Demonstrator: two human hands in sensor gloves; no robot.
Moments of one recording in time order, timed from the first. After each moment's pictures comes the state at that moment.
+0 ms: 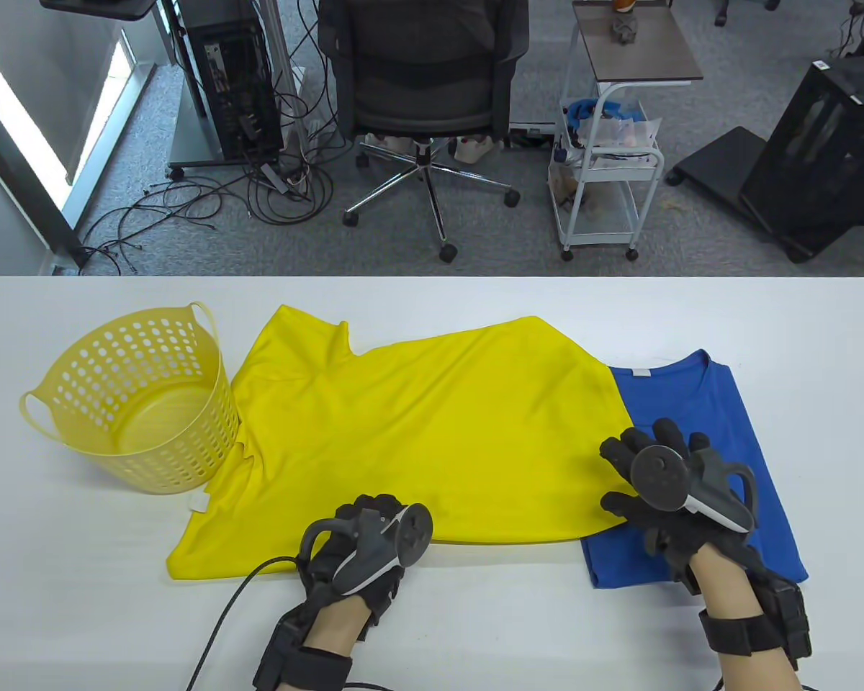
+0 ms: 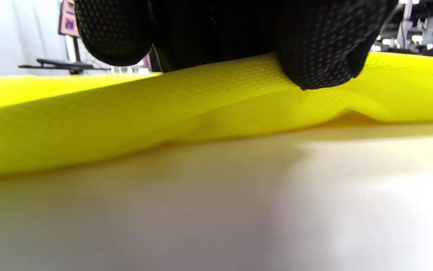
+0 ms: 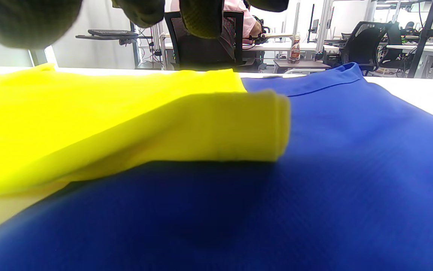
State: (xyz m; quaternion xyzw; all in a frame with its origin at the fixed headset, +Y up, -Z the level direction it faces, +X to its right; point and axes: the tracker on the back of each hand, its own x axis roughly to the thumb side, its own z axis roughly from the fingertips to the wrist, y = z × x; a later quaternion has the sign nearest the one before) left_hand -0.110 -0.744 -0.267 -0.01 -0.08 -0.01 1.00; right_hand 0.249 -0.704 -0.303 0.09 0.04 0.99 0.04
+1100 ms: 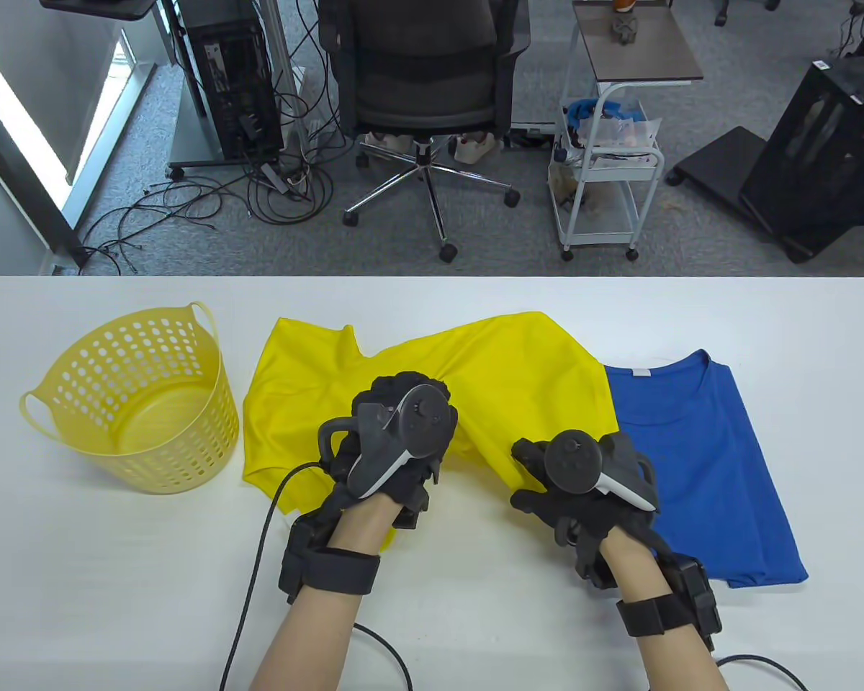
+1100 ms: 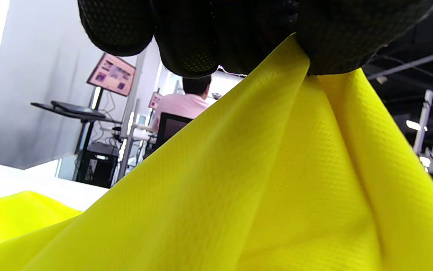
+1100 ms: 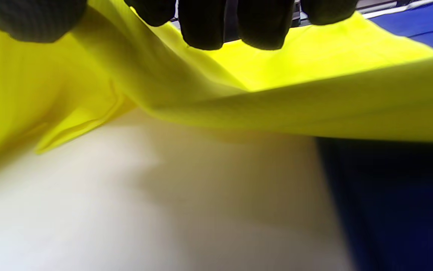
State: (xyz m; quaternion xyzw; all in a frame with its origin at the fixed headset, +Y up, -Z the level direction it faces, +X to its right) left_hand -0.081 -0.608 -0.331 0.12 -0.03 0.14 0.98; right_hand 0.145 -0.717 -0.323 0.14 0.11 0.97 0.16
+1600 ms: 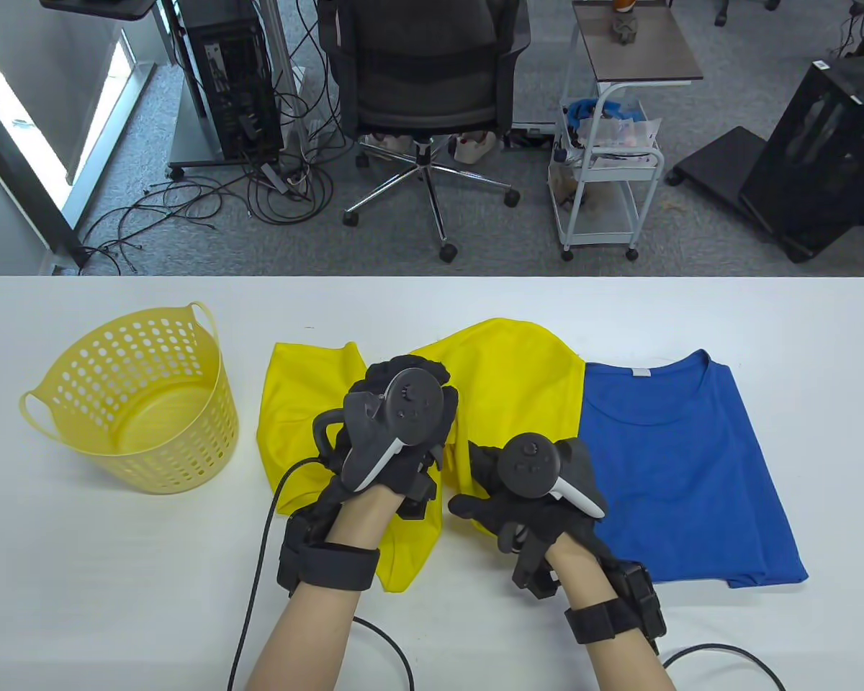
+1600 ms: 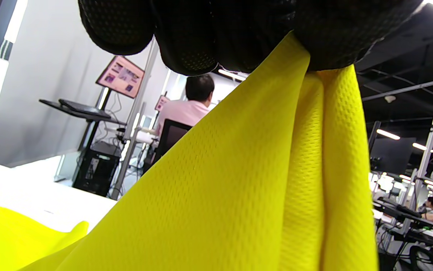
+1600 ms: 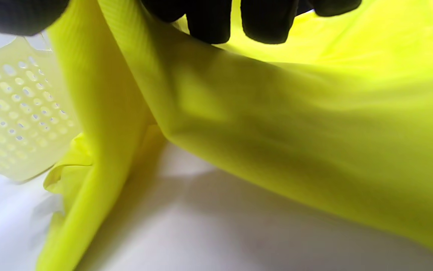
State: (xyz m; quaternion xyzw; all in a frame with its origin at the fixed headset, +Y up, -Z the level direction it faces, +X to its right) left_hand -0.089 -0.588 -0.327 0.12 -0.02 0.16 0.98; right_hand 0.080 -0.723 -0.311 0.16 0.11 0.95 0.26
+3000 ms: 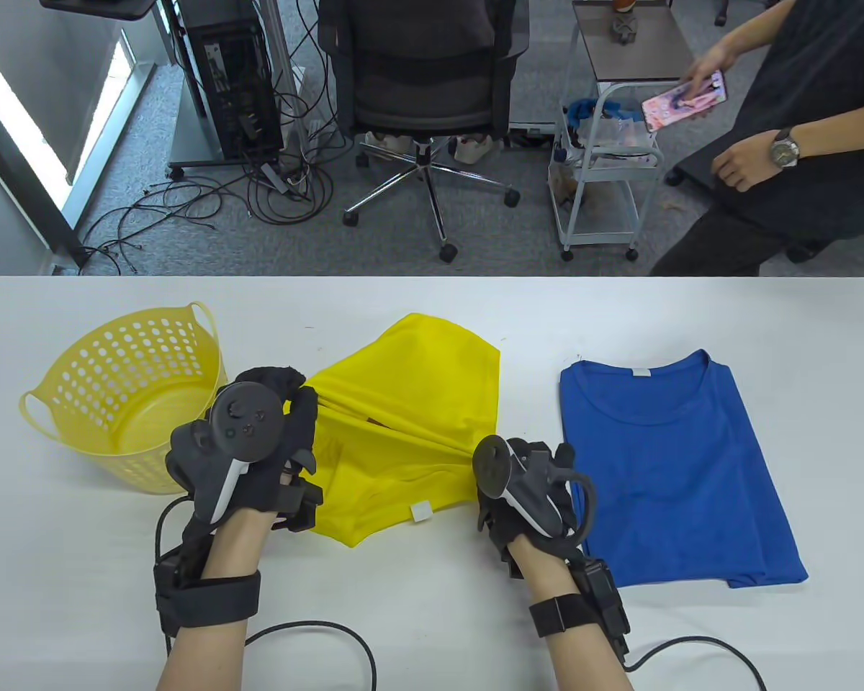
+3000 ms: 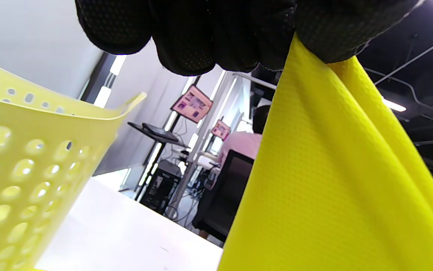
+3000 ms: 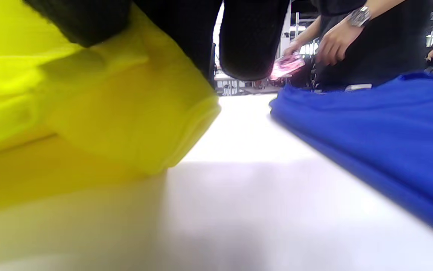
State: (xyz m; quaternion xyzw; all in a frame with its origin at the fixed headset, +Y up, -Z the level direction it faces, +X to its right) left_hand -0.230 -0.580 -0.298 0.16 0.10 0.20 0.96; right_hand 0.081 -0.708 -0.318 -0.04 -0.05 1.00 0.06
